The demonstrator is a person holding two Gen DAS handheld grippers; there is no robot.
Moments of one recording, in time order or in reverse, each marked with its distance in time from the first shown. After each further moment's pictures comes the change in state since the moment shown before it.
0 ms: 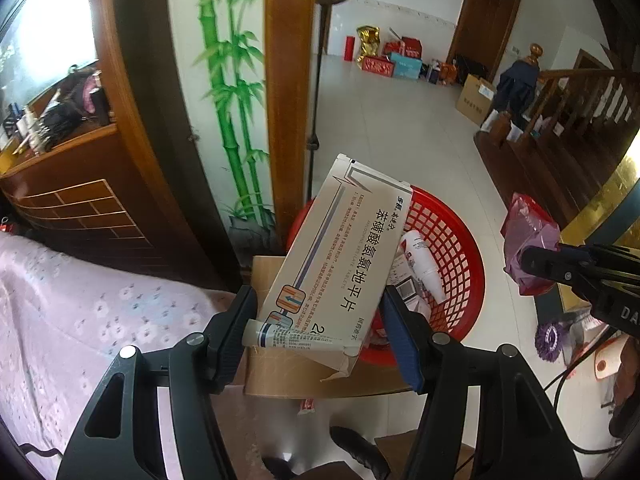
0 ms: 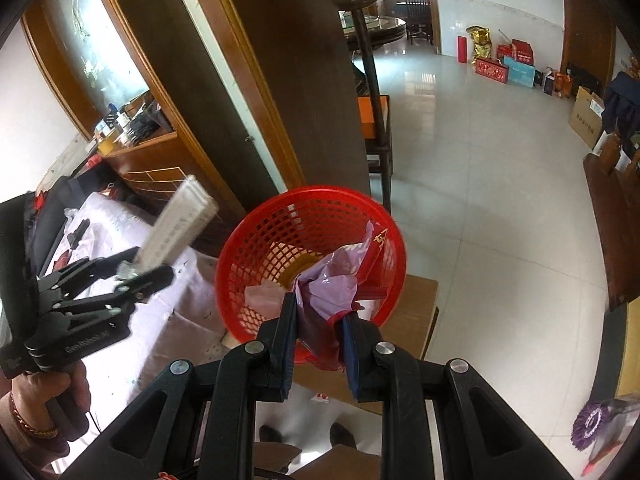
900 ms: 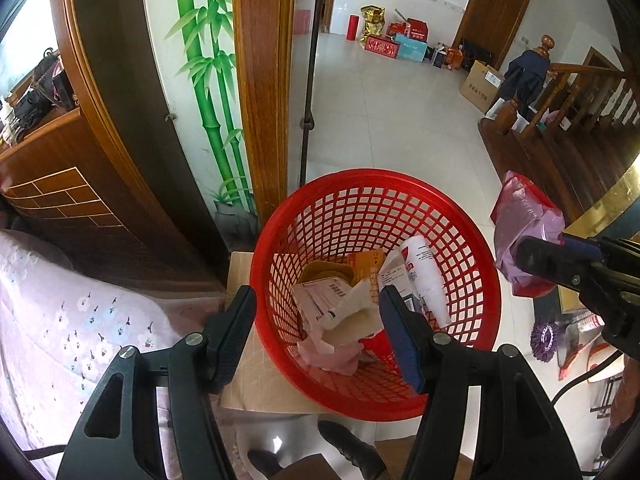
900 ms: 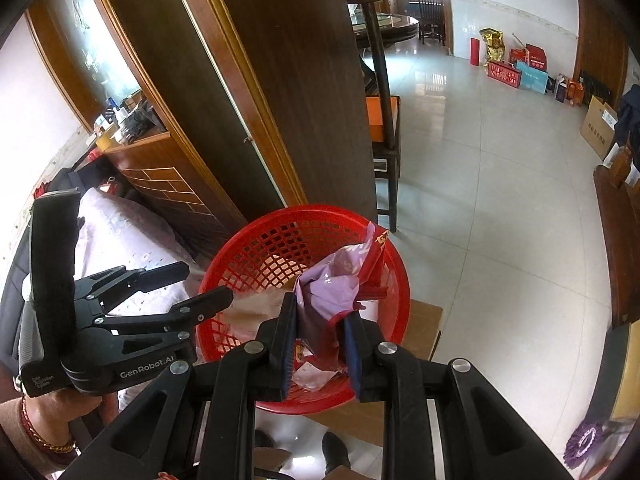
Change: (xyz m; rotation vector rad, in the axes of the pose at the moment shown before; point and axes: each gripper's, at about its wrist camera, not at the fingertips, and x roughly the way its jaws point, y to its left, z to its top) left arm 0.053 -0.009 0.017 -0.032 0.075 -0.008; right arm 0.039 -0.010 0.031 -0.037 0.014 0.020
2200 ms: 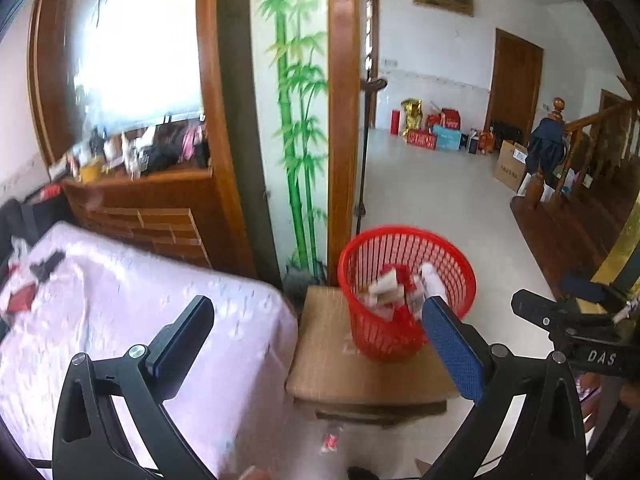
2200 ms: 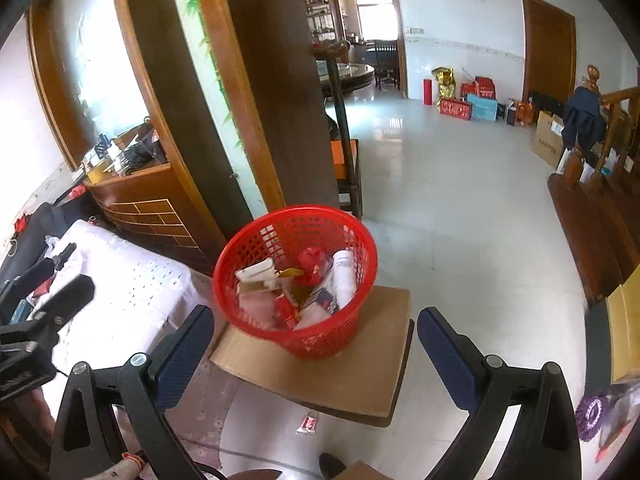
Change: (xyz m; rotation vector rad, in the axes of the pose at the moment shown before) left arm -0.175 0.010 -0.111 -0.059 -0.363 0.186; right arm -0.087 0.042 -0.092 0.064 -0.218 -0.144
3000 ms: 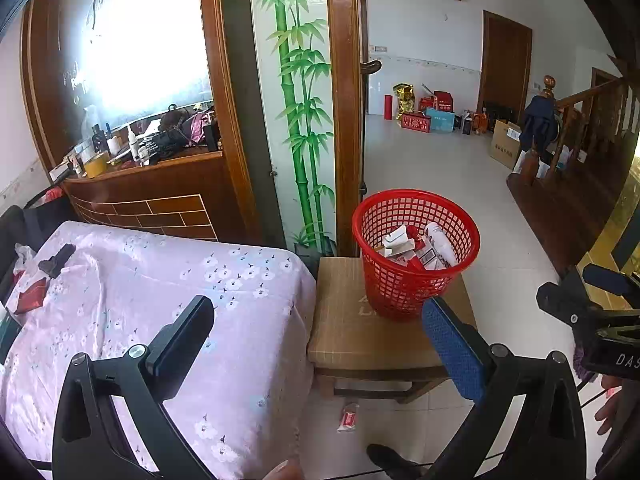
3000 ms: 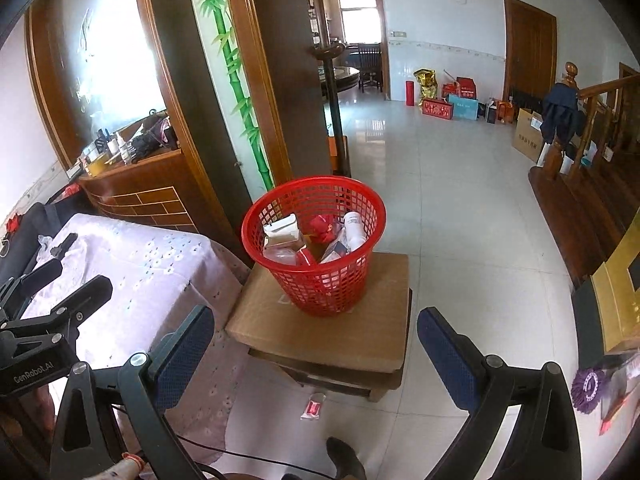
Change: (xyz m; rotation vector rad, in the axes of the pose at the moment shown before) left arm -0.029 0.020 -0.039 0.071 0.019 0.001; right arm -0.050 0.044 -0.060 0.029 -0.014 -0.063
